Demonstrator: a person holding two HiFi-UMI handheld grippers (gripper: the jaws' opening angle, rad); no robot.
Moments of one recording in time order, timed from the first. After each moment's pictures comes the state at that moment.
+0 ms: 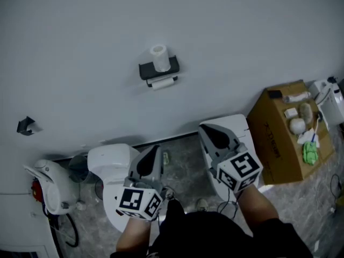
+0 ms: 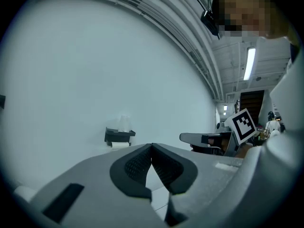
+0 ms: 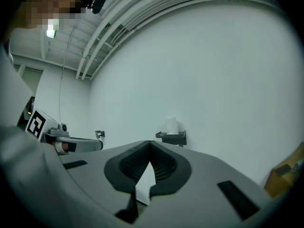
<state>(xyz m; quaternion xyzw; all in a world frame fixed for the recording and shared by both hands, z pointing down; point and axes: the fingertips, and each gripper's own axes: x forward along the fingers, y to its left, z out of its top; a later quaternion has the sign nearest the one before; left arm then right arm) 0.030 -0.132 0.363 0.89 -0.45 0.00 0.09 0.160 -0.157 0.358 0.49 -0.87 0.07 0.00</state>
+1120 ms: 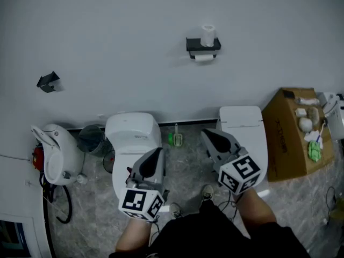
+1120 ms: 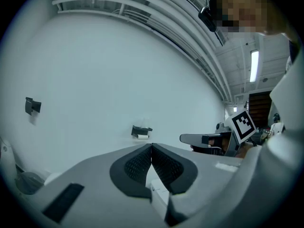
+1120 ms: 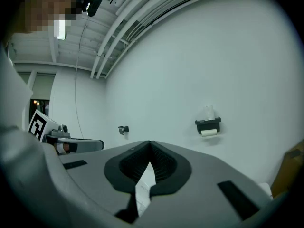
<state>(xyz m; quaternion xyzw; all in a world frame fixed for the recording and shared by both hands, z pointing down) -0.162 0.053 0.376 0.86 -0.51 -0.01 0.10 -0.037 0.011 0.371 0.43 -0.90 0.09 0.02</state>
